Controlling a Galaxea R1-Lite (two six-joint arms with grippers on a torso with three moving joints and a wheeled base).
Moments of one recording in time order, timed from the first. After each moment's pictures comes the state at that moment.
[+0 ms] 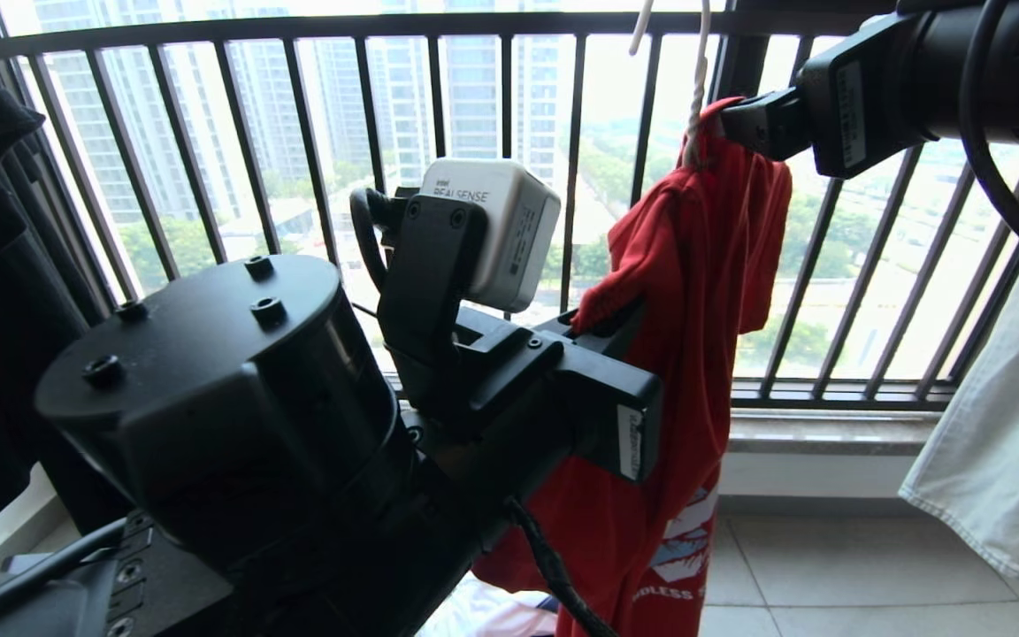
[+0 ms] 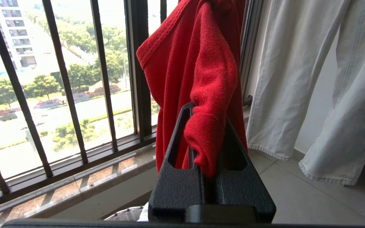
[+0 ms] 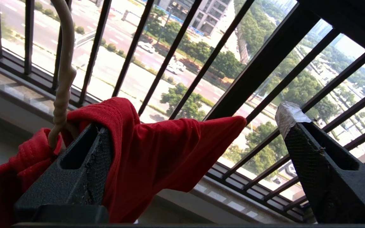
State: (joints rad) left arm -1.08 1.63 -0.85 -1.04 0.33 0.00; right arm 0.77 1.51 -1.64 0.15 -0.63 -0.42
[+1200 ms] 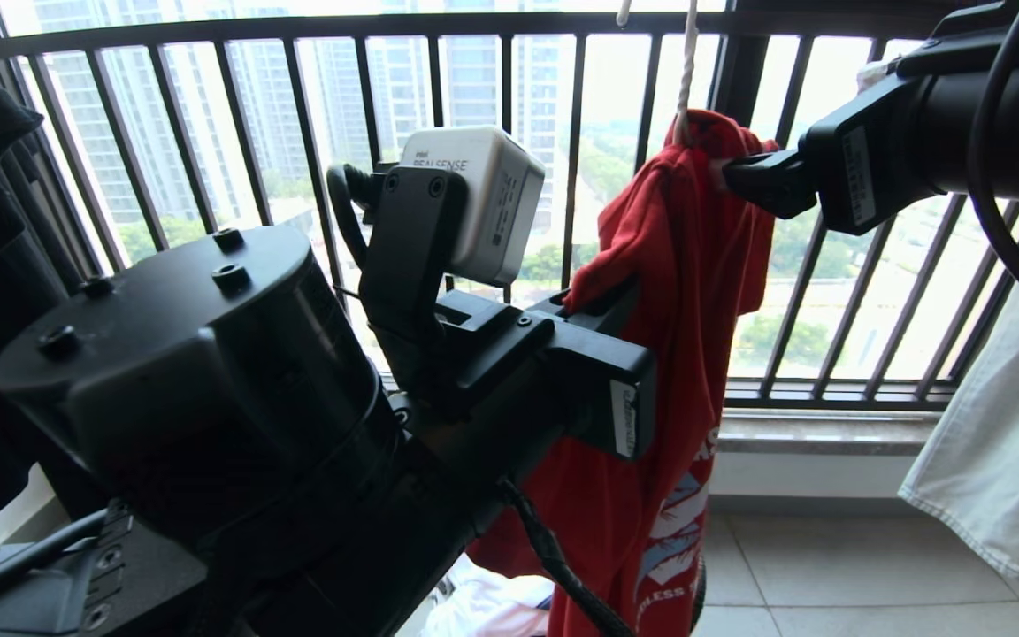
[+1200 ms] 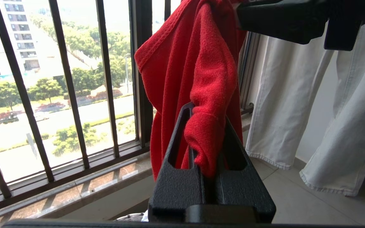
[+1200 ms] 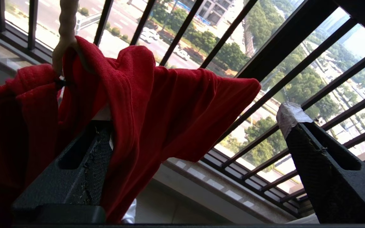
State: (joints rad) left arm -1.08 1.62 -0.87 -1.04 0.34 0.00; right arm 0.78 1.47 -1.55 0.18 -0.63 -0.42
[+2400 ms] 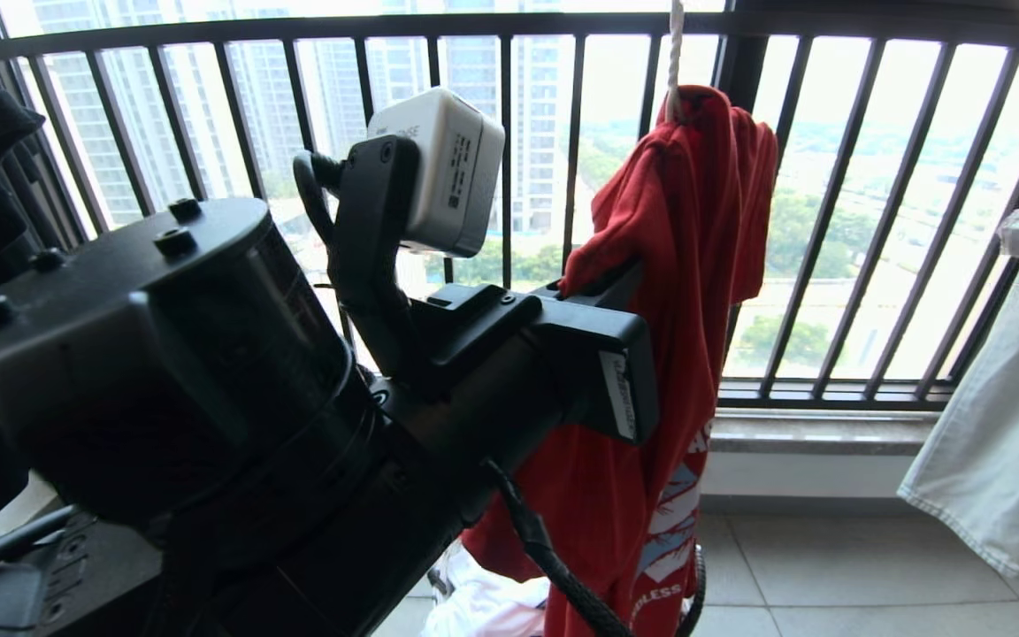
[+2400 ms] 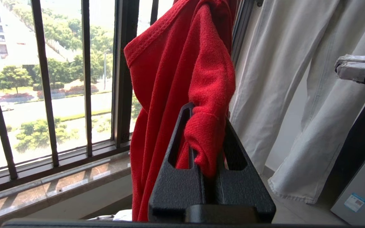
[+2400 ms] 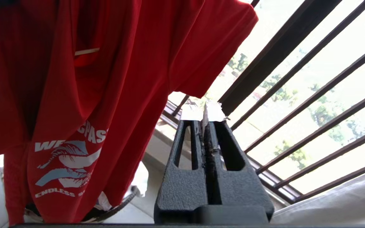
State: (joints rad) left arm -1.08 1.60 -0.88 -1.03 0.31 -0.12; right arm 0.84 1.06 -1.16 0.20 -0.54 -0.38
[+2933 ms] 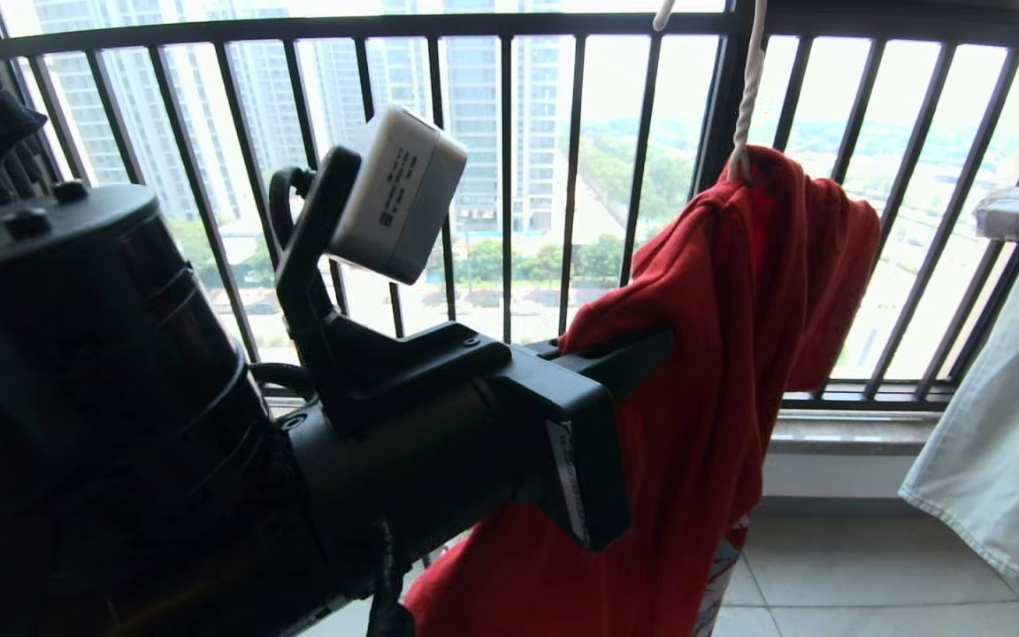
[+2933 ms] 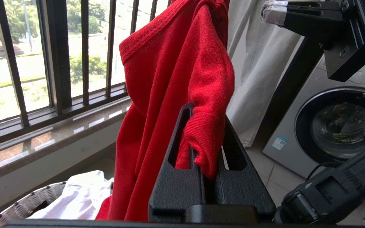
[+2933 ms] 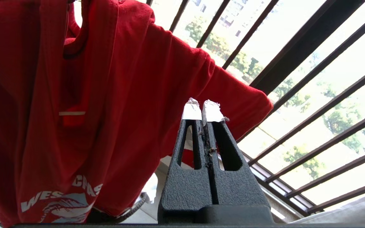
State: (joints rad) left arm -1.05 1.47 -0.84 -0.81 0.03 -0.27; right arm 0.82 1.10 -1.20 0.20 -0.49 -0.37
